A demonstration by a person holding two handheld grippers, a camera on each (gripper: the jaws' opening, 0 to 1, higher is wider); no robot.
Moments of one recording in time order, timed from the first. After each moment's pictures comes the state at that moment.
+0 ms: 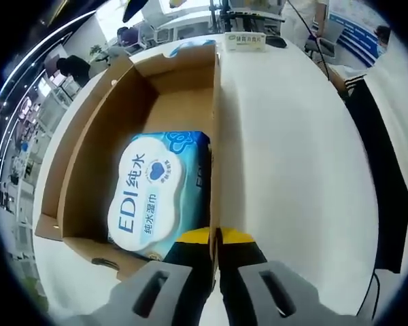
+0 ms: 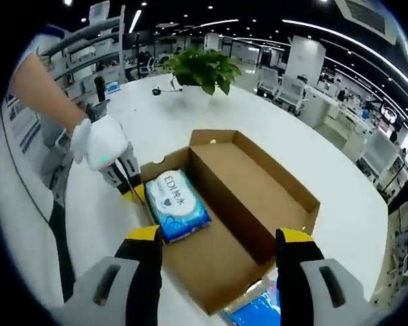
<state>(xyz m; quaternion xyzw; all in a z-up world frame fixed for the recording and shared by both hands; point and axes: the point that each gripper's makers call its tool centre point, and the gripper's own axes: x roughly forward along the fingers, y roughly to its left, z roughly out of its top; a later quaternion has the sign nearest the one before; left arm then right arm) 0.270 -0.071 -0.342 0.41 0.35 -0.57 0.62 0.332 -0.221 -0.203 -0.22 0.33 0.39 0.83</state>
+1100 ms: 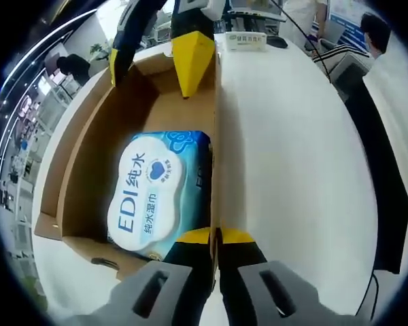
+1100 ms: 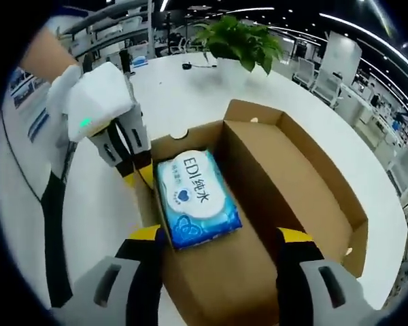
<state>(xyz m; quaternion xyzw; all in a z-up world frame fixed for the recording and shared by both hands) 0.271 -0.073 -0.341 0.41 0.35 -0.56 0.62 0.333 -0.174 -0.278 -0.26 0.36 0.46 0.76</state>
